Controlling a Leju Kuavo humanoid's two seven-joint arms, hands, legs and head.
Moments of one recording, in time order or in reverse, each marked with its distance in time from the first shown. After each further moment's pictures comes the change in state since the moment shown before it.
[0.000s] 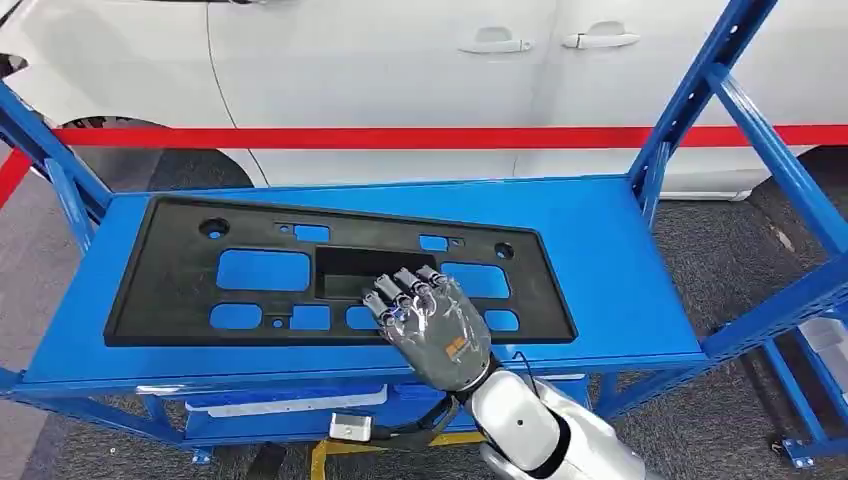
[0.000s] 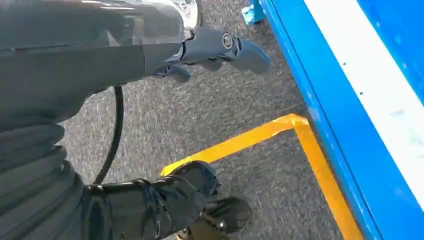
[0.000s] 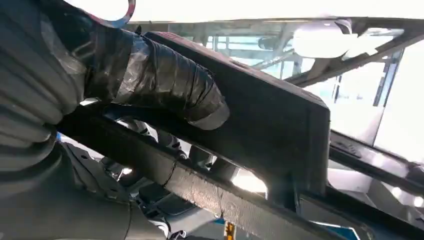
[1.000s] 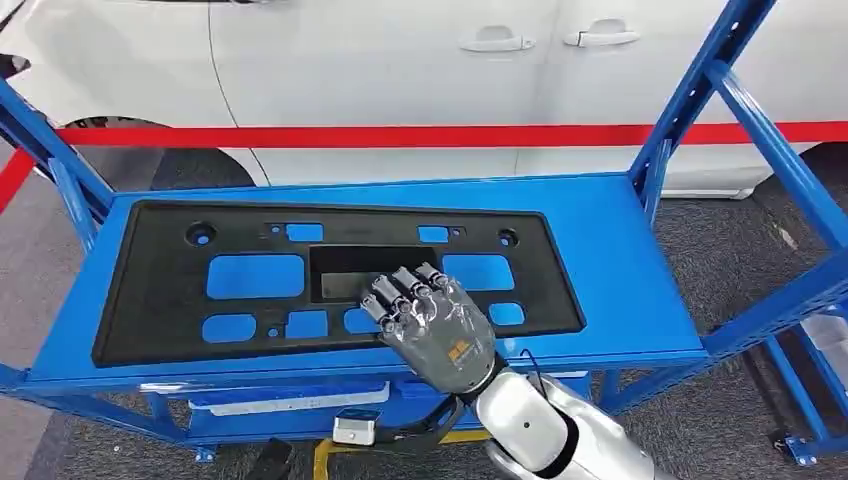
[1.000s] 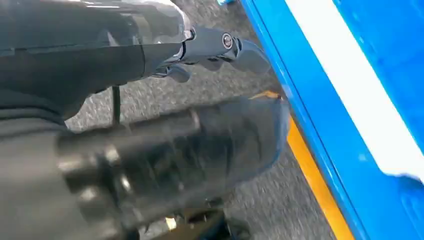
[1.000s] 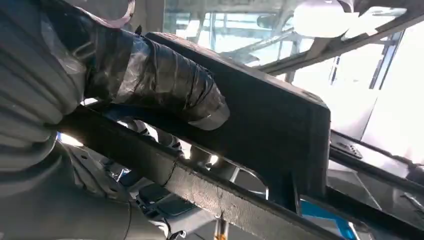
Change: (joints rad) left arm -0.012 0.005 -0.003 0.000 0.010 -0.122 -0.085; right arm -0.014 -0.013 -0.002 -0.044 0.051 0.007 -0.021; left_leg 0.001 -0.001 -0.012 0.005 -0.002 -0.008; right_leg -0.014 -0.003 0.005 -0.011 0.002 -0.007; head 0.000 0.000
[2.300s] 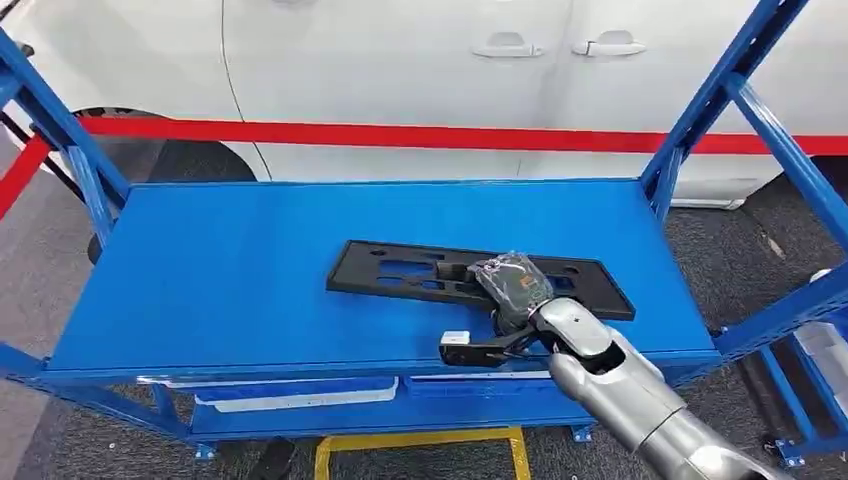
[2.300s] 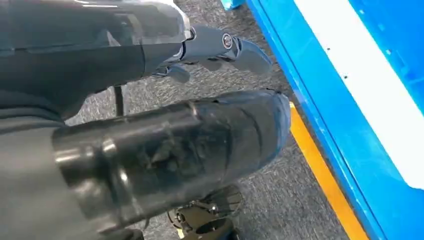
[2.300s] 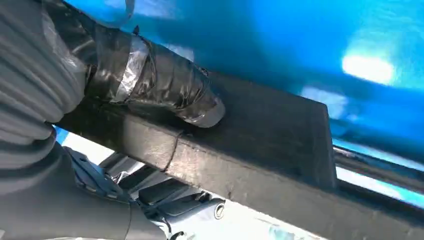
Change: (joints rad) left arm -0.005 -0.003 -0.005 0.000 -0.041 0.028 0.048; right arm -0.116 -0.108 -0.156 0.590 -0.605 0.221 -0.254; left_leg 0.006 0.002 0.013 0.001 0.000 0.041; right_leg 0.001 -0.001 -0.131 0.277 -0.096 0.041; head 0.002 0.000
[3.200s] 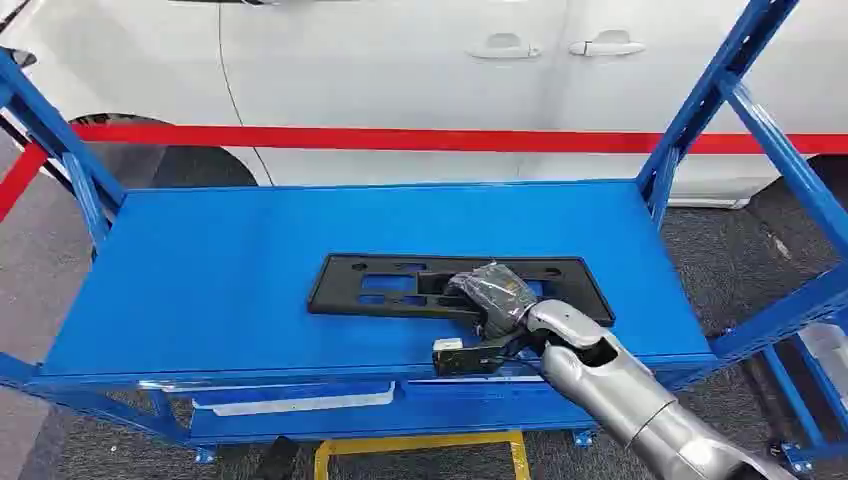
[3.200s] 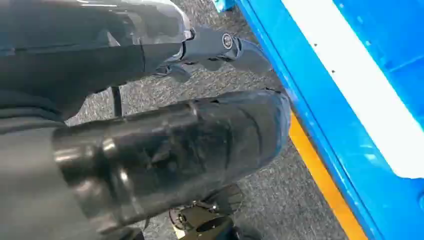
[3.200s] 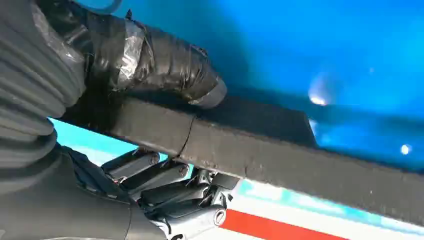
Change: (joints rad) left arm -0.007 -0.006 0.001 0.000 -0.030 -0.003 0.002; right arm -0.042 0.022 0.043 0.066 -0.258 0.125 -0.124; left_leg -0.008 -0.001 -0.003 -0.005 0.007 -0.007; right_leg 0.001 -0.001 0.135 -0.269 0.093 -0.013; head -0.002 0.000
